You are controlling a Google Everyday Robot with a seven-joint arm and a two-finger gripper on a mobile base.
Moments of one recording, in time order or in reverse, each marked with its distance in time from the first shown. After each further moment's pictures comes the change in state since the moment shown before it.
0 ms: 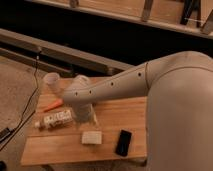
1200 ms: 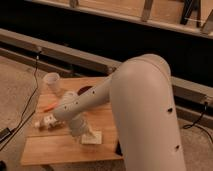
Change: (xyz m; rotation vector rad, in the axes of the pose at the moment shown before) arm 0.027 0.020 0.062 0.137 0.158 -0.286
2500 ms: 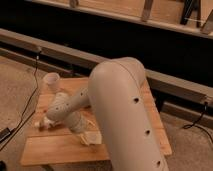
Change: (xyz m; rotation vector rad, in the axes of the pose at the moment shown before) arm -0.018 -0.028 0.022 0.188 0.190 -0.801
